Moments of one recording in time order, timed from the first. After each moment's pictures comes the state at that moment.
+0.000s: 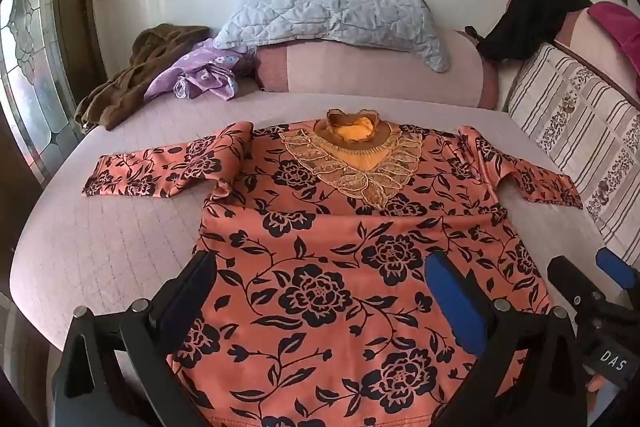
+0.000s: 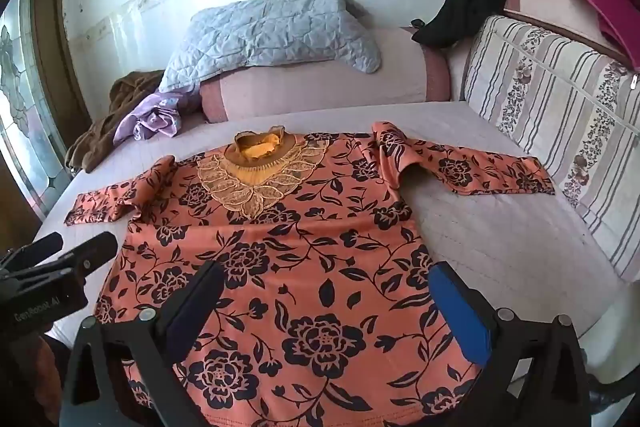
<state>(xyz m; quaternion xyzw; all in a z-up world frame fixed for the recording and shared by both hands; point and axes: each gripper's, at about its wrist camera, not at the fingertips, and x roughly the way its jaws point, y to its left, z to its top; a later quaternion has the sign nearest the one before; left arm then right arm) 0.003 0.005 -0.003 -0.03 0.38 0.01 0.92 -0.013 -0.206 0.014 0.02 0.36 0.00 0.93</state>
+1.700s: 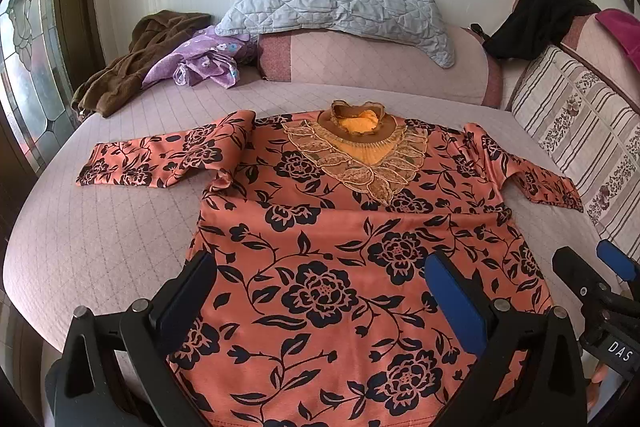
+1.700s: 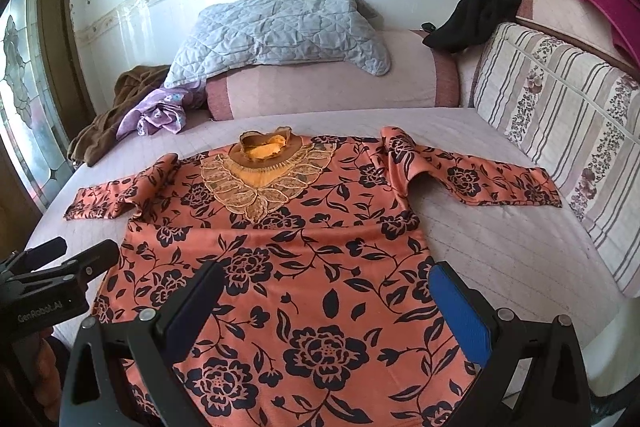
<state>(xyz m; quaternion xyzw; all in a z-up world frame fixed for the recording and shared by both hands) 0.007 0.008 -0.014 -0.04 0.39 0.01 0.92 -0.002 -0.203 0.012 0.01 0.35 0.01 0.94</state>
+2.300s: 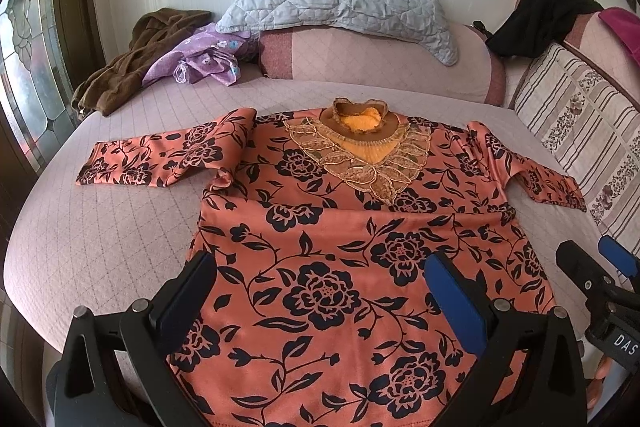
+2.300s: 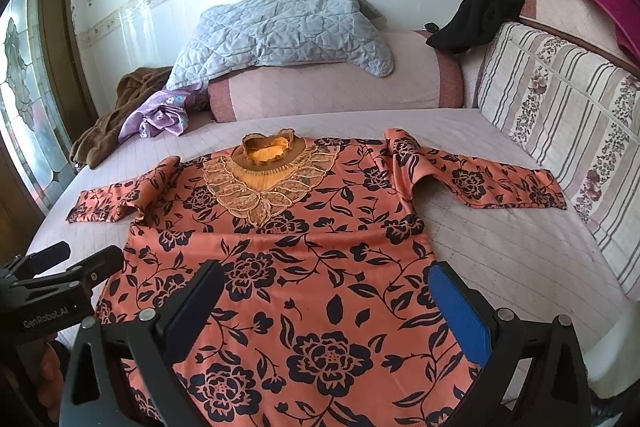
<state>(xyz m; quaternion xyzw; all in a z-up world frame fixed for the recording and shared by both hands) 0.014 0.010 -0.017 -0.04 0.40 0.02 0.92 0.004 -0.202 0.012 0.02 0.35 0.02 0.94</state>
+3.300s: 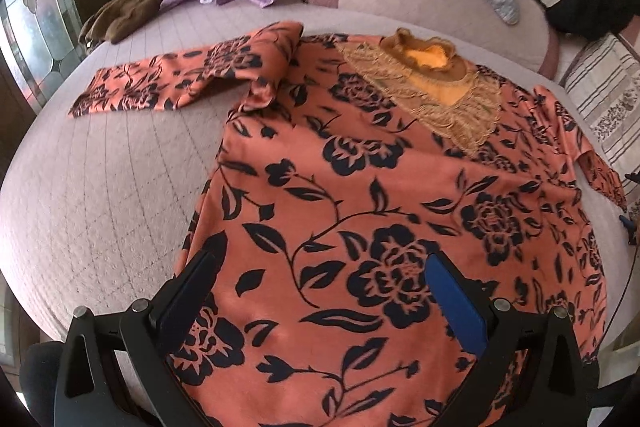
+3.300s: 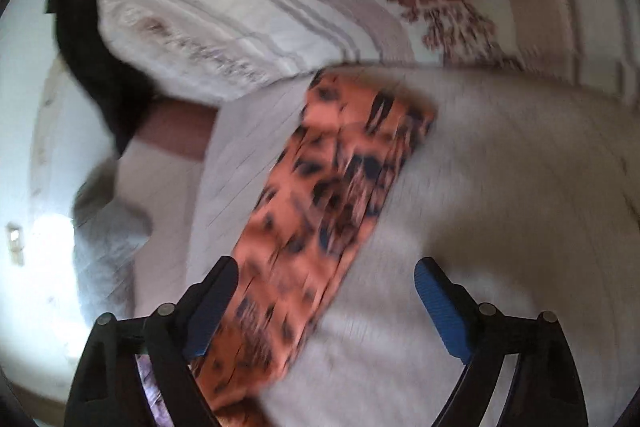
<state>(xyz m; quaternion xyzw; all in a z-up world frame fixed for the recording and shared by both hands) 0.054 0.061 -0.102 -0.07 0.49 0.06 0.87 0.166 -0.612 -0.124 0.53 0.33 -0.19 0.76</state>
